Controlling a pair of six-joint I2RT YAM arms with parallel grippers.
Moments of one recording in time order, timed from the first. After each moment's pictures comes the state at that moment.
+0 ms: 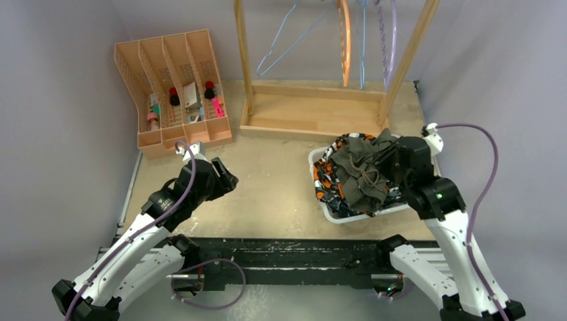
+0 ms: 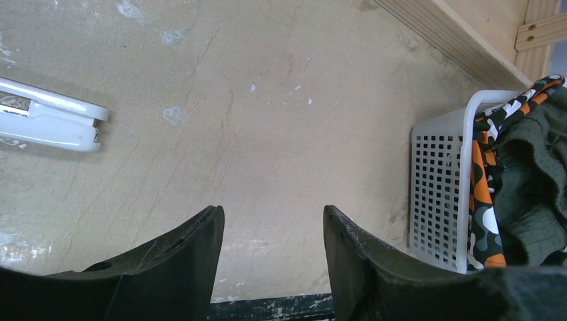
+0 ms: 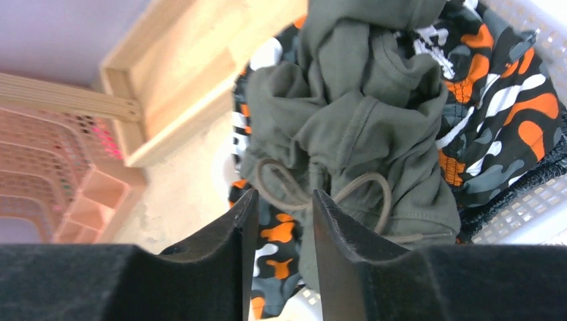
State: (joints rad) left arm -0.58 0.71 0.70 -0.68 -0.23 -0.89; right arm 0.35 0.79 1.12 -0.96 0.40 0.94
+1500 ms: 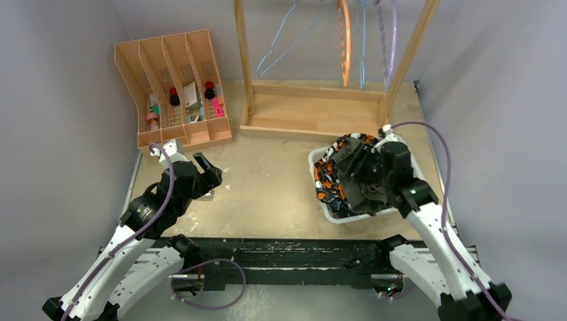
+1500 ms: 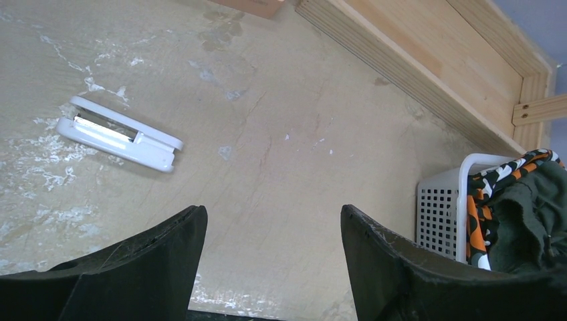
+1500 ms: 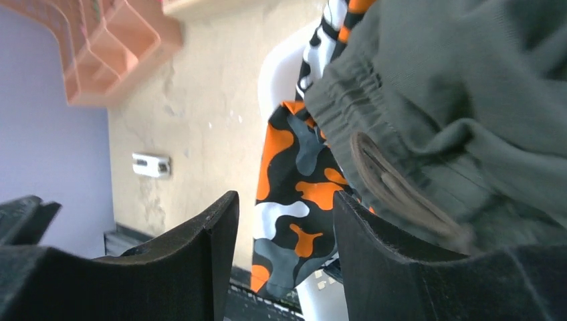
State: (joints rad) left arm -0.58 0.63 0.84 -0.85 -0.45 -0.89; right arm 0.32 0.77 0.79 -0.57 -0.09 0.74
